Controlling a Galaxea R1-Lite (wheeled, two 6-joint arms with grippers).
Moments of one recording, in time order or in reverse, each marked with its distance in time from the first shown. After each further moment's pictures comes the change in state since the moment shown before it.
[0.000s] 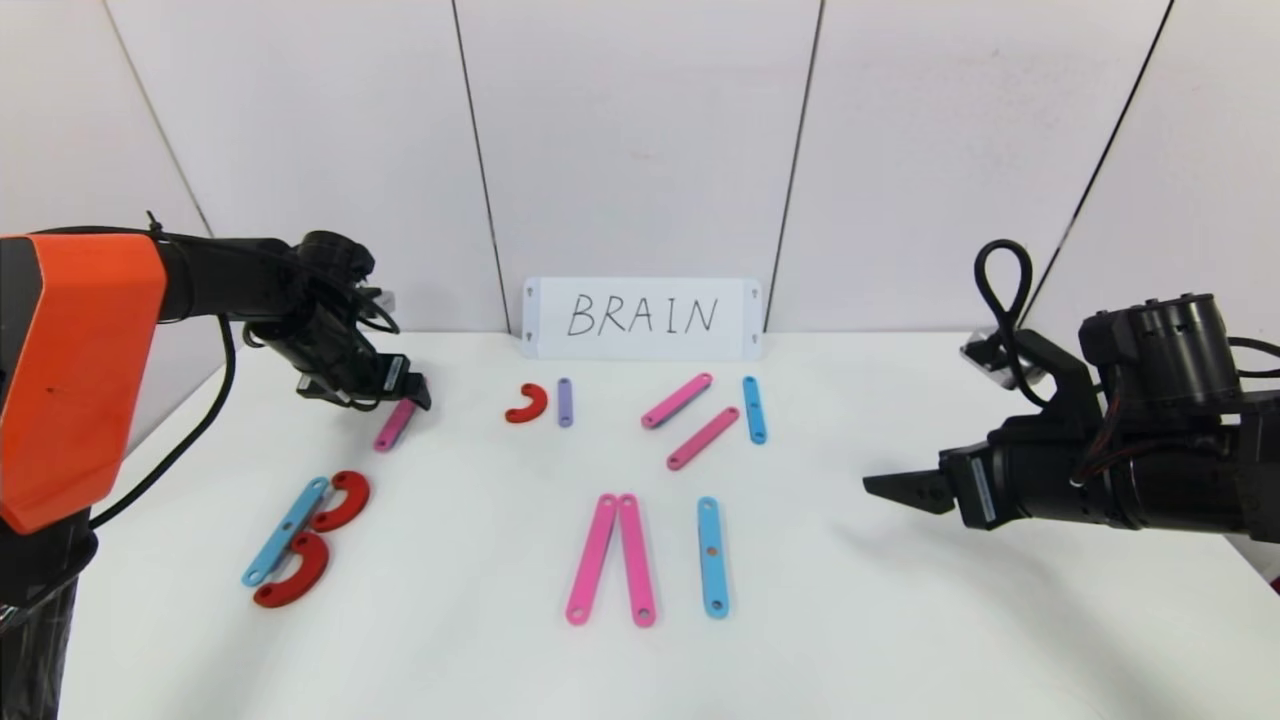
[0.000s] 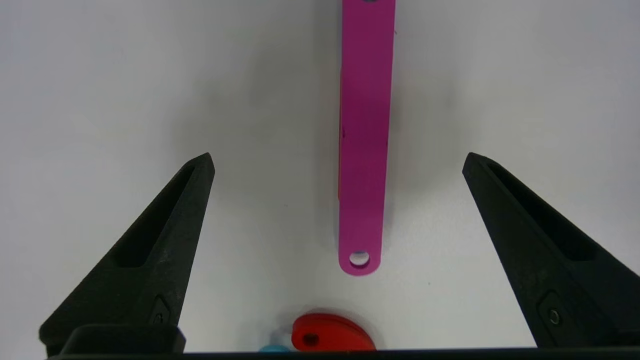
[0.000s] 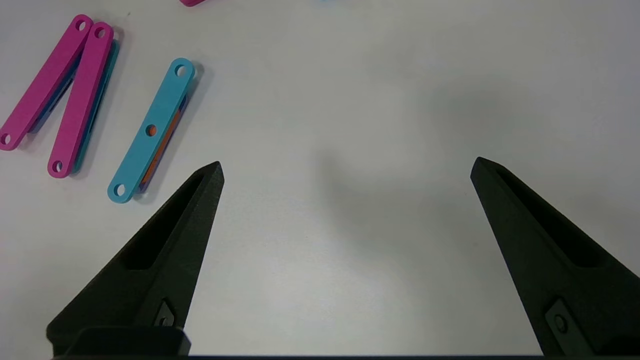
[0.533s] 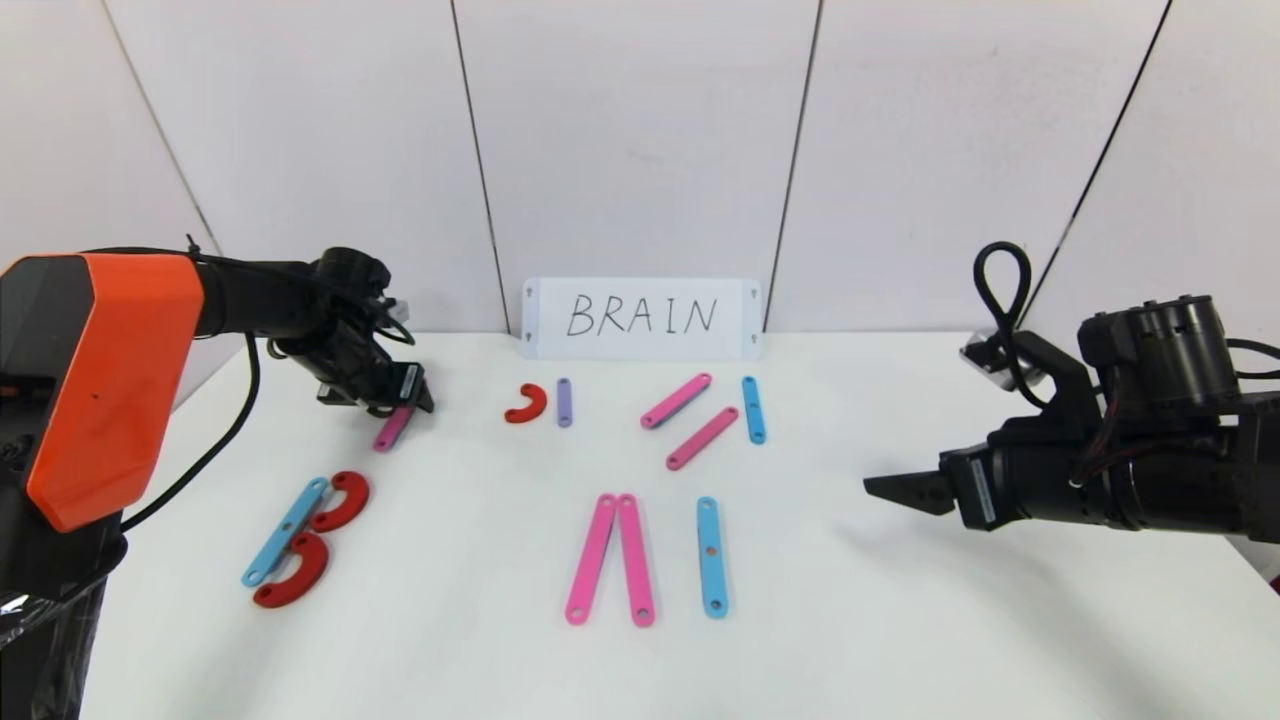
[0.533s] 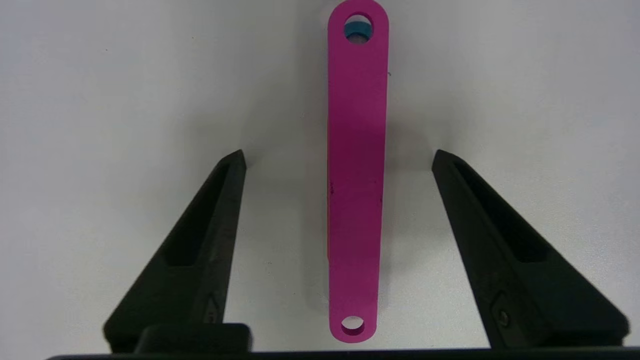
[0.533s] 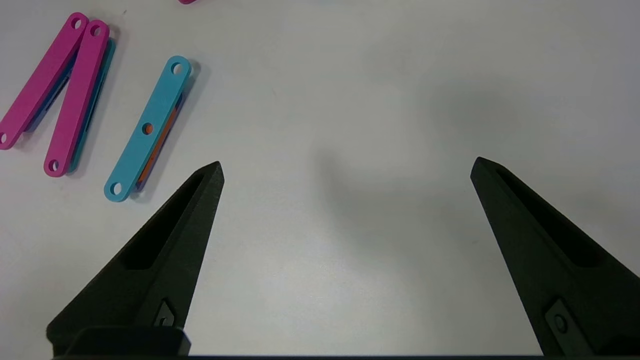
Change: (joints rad) left arm -0.005 0.056 -0.001 -0.069 0.001 -0.007; right arm 0.000 0.003 0.001 -0.001 0.000 0.000
